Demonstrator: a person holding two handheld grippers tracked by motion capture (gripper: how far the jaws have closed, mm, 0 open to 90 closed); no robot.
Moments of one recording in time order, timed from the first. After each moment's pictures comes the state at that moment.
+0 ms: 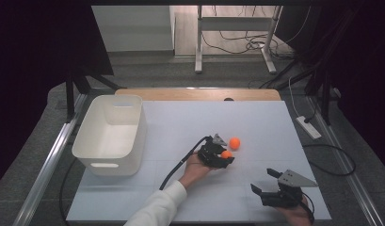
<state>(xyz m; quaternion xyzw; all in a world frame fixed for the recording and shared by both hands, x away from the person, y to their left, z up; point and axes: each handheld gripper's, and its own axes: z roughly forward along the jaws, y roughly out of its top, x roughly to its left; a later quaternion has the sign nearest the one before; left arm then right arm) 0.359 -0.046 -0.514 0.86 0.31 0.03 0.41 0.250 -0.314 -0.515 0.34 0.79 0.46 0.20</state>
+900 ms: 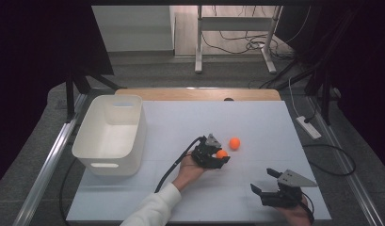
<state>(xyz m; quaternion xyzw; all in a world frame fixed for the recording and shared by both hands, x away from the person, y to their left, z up) 0.348 -0.026 -0.504 0.85 0.31 0.06 0.42 0.250 -0.314 -0.515 0.34 0.79 0.46 0.20</state>
